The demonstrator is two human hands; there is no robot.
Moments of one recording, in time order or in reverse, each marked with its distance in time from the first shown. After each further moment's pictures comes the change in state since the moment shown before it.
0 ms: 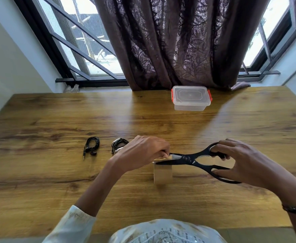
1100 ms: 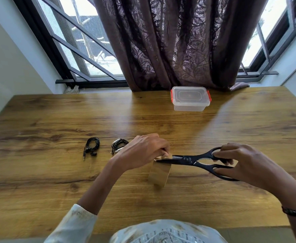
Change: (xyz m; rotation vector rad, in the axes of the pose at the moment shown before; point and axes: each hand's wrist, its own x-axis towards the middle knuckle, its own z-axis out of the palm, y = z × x) left_hand 0.000 0.000 -0.001 -0.012 -0.005 -0.039; right_hand -0.009 -0.009 -0.003 0.080 0.030 0.076
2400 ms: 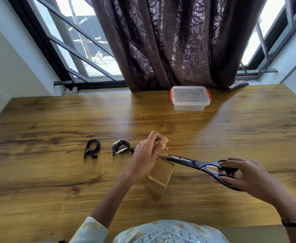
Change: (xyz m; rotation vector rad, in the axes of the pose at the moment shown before) left_hand 0.001 -0.003 0.047 -0.632 0.376 -0.273; right_hand -0.025 0.029 0.046 0.118 0.062 0.252
